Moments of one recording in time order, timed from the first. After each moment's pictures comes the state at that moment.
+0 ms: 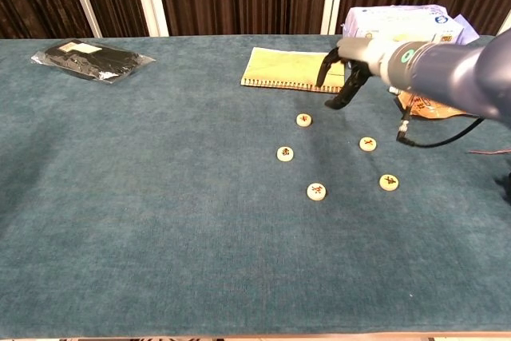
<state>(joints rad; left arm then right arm) -0.08 -1.07 -0.10 -1.69 1.35 1.45 -0.07 1.01 -1.71 0.33 -1.20 -0.50 0.84 -0.50</state>
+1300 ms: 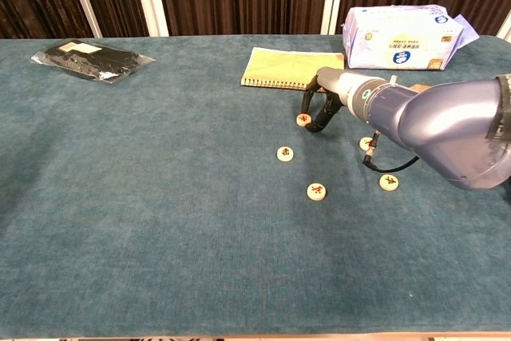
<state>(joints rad) -0.08 -1.06 -0.10 -1.69 1.34 1.44 -0.07 1.05 -1.96 0.37 -0.86 -0.56 0.77 -0.45</state>
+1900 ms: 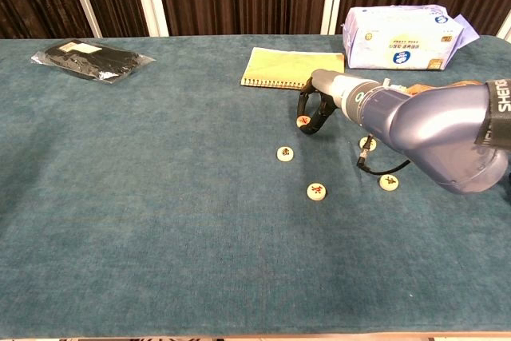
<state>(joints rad) -0.08 -1.06 -0.10 -1.69 1.34 1.43 -0.08 1.05 -1.99 0.40 -0.83 -0.58 0.77 -0.45</state>
